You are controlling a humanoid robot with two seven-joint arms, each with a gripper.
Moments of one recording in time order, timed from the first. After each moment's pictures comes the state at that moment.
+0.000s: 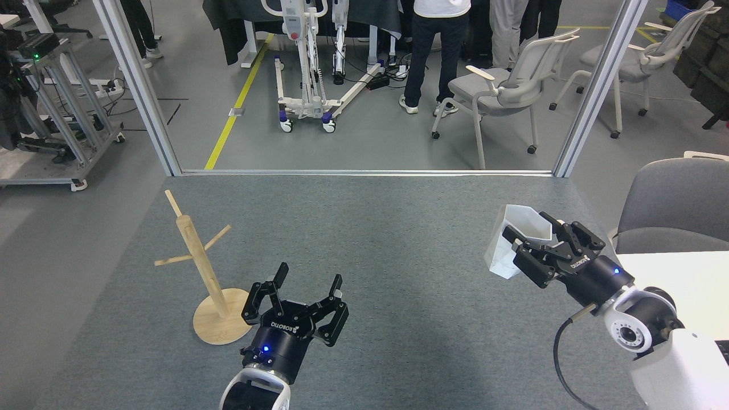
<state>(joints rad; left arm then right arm) -0.10 0.03 -0.34 -1.65 -1.40 0.05 0.03 -0.36 -0.38 0.04 -1.38 0.88 -0.57 0.21</state>
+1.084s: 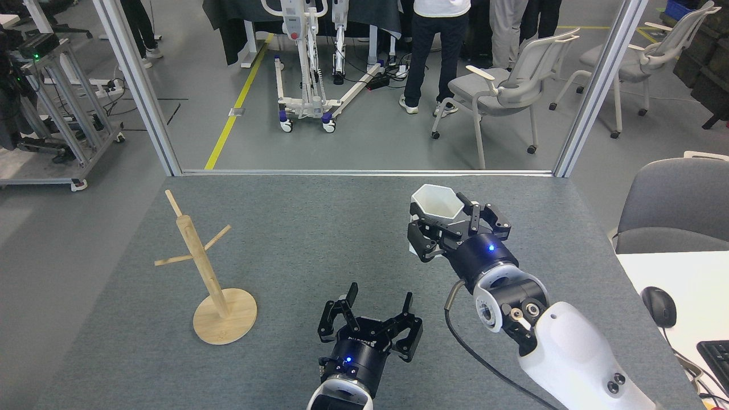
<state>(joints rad) -0.17 -0.13 -0.58 -1.51 -1.41 0.33 -0.04 -0.59 -0.35 0.71 -1.63 0.96 0.40 0.30</state>
